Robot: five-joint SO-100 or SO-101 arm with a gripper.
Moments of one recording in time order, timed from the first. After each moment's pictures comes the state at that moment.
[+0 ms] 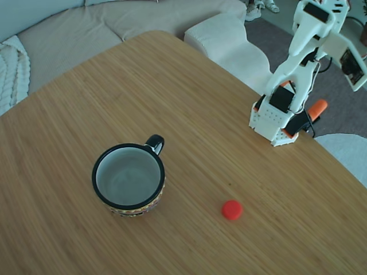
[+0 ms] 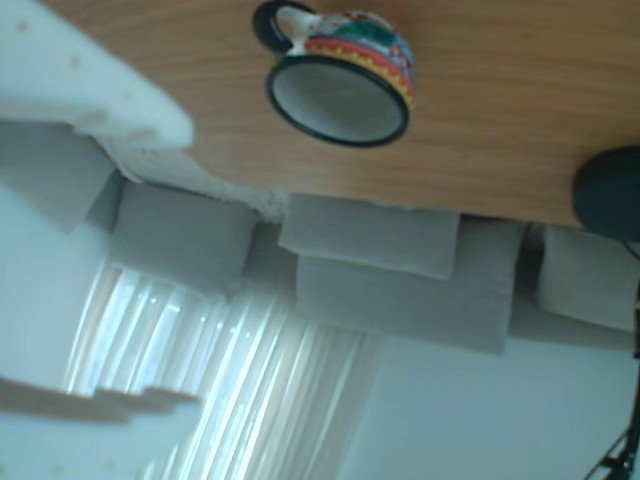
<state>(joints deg) -15.1 166.4 93.8 94.3 -4.1</state>
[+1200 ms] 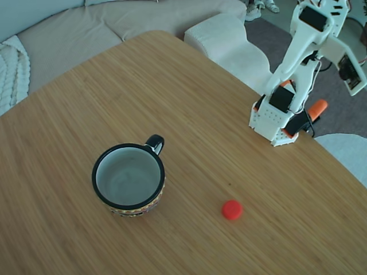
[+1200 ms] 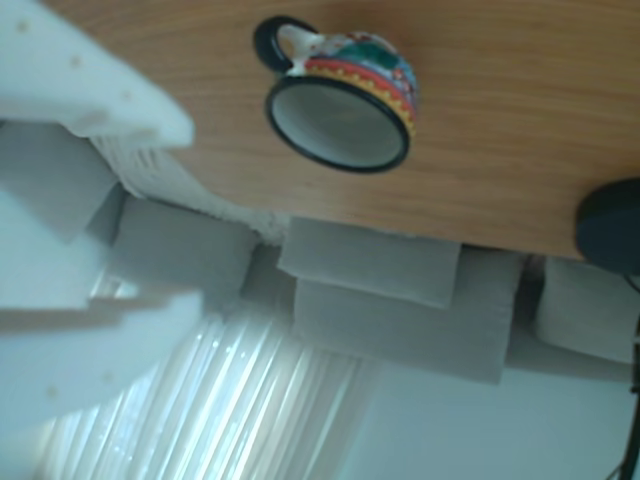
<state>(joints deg) -14.7 163.7 95.0 94.2 -4.6</state>
